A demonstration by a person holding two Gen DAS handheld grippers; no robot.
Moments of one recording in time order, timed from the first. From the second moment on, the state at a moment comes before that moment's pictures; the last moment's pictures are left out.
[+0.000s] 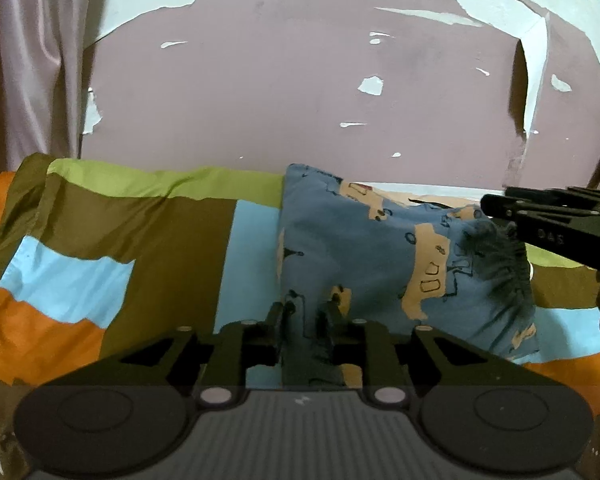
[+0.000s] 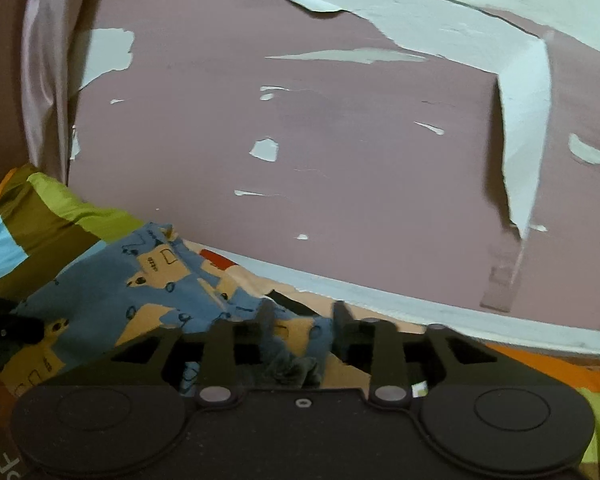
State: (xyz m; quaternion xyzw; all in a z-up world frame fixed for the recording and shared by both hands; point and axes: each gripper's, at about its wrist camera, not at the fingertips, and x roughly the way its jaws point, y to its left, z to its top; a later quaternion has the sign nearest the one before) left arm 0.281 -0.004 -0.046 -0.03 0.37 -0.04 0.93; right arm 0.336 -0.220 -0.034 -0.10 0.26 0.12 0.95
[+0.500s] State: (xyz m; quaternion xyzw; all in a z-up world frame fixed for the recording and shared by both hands) left arm 0.238 0.016 -0.001 -0.06 0.32 -0.02 0.95; right arm 0.255 -0.223 0.011 -0.03 0.19 0.07 0.98
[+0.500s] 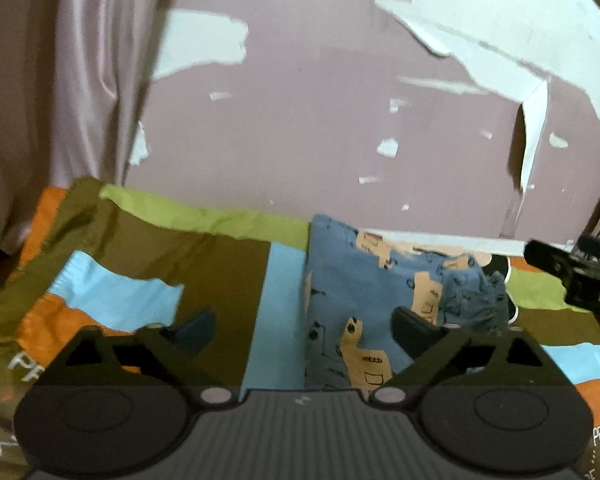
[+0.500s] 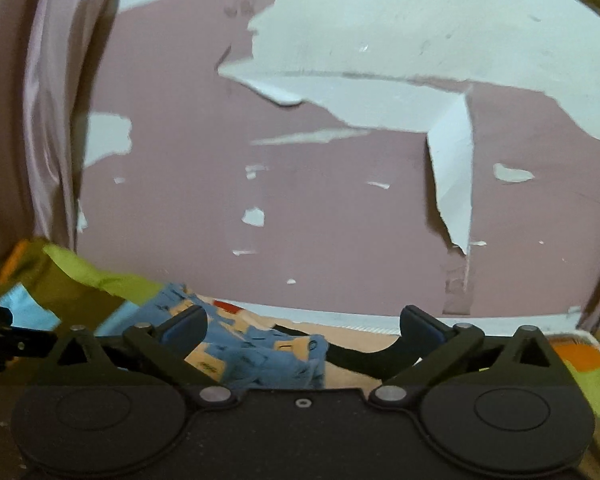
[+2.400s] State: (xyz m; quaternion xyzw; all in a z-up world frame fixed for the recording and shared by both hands) left arm 0.106 0.009 -0.004 0.01 0.30 -0.04 0.95; right arm 0.076 -0.213 -0.013 0.03 0.20 0.02 0.98
